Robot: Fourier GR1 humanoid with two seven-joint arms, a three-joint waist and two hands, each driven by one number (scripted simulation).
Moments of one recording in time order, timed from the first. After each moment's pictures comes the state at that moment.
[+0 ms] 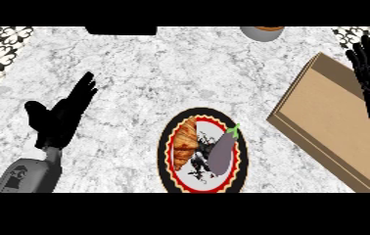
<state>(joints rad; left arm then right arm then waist) -0.17 0.40 -0.15 -1.40 0.28 0.08 0.08 -0.16 -0.53 -0.04 -1.65 -0.20 -0.01 -0.20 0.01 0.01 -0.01</state>
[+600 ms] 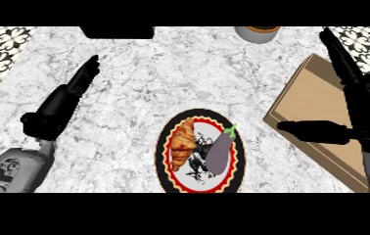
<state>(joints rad) -0.25 0.49 -0.21 -1.50 0.15 0.02 -0.03 -0.27 -0.63 0.23 -1.90 0.35 -0.20 0.35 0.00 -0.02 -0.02</state>
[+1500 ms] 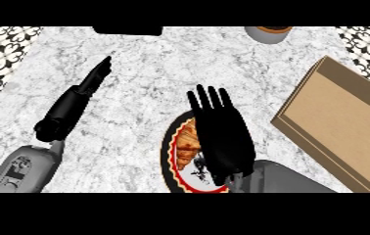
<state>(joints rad) -0.27 0.46 -0.24 -1.49 0.10 -0.01 -0.10 -0.63 -0.29 0.82 -1.77 0.70 0.39 1.03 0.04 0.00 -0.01</state>
